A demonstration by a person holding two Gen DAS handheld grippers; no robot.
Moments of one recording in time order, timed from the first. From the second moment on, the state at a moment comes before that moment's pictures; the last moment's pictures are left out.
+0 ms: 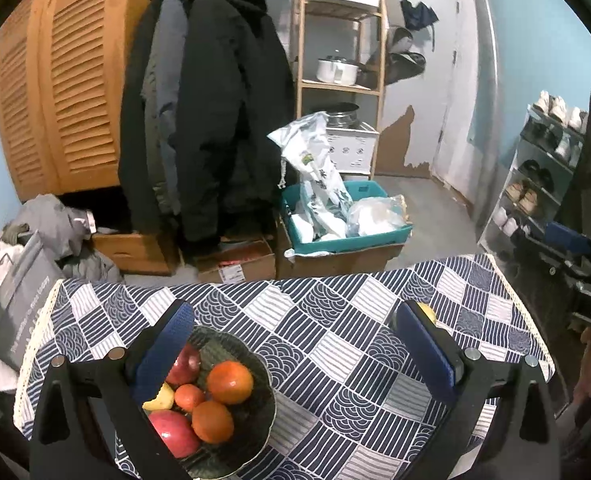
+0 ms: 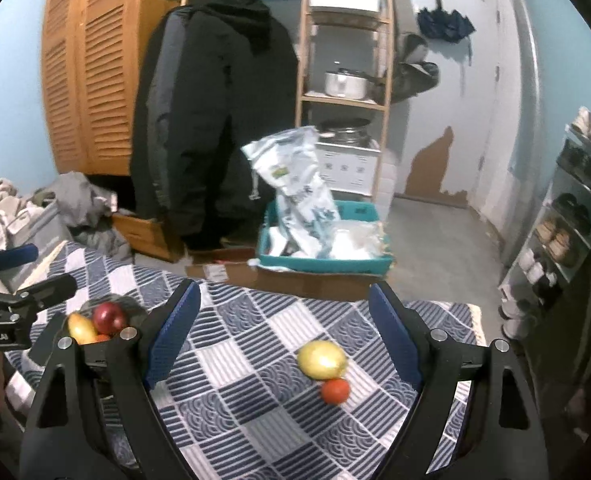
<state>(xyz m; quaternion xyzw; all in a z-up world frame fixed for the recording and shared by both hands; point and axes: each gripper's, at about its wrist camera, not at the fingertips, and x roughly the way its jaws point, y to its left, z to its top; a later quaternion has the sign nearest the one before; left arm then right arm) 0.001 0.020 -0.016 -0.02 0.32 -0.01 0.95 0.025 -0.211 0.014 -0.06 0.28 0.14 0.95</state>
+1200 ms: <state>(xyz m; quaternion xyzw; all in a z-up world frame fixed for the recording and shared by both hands) 0.075 -0.073 -0.099 0.04 0.41 -0.04 0.91 0.069 -0.283 -0.083 -0.04 0.40 0.09 0.91</state>
